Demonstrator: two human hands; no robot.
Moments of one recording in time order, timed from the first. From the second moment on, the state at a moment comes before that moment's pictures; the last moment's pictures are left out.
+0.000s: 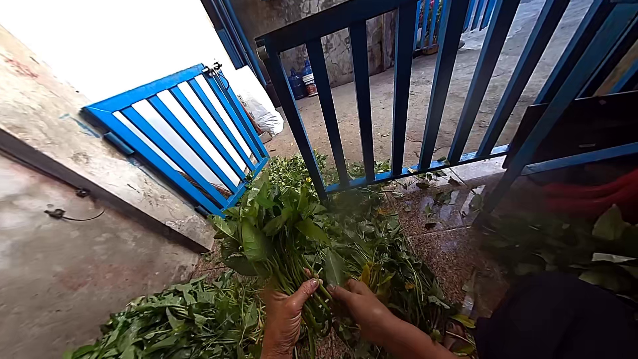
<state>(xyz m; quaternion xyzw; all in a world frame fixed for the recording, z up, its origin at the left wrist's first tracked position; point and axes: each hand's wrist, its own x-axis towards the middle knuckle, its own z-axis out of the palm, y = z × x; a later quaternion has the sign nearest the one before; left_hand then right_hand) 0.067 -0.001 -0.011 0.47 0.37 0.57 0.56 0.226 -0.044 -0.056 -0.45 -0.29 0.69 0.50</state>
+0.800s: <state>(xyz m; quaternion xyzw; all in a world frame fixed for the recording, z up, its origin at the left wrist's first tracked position) 0.069 0.010 -0.002 0.32 0.54 0.62 0.46 0.341 -0.067 0.000 -0.74 -0.61 0.09 0.27</state>
